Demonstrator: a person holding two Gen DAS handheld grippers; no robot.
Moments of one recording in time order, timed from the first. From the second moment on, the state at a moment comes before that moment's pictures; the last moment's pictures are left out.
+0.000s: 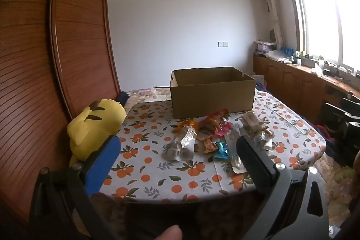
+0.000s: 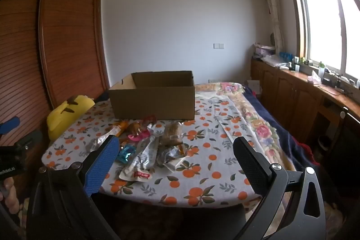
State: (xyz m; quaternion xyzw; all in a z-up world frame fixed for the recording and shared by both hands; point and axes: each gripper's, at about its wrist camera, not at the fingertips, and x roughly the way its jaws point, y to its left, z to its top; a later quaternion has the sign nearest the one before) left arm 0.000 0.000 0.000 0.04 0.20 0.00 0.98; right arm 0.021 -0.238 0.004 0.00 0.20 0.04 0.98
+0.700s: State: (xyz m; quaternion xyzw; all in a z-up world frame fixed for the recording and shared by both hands) left arm 0.001 -0.001 -0.001 0.04 0.20 0.00 0.98; right arm 0.022 -0.239 0.003 0.01 0.21 0.04 0.98
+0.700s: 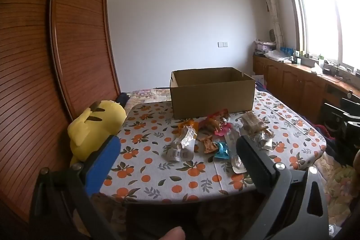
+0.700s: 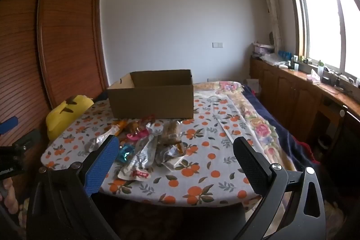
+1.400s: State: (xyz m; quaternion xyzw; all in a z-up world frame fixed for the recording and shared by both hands) left arm -0.003 0.004 0.010 0.04 0.19 0.00 0.98; right arm 0.022 -0.237 0.002 0.00 0.21 0.04 0.98
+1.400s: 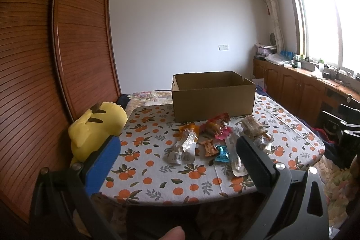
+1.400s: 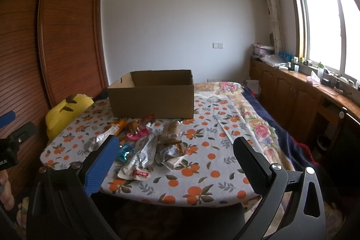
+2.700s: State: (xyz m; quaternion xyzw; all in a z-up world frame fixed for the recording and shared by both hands) left arm -0.004 0.005 0.009 0.04 0.19 0.00 0.98; right arm 0.019 -0.236 -0.004 0.00 0.21 0.04 0.98
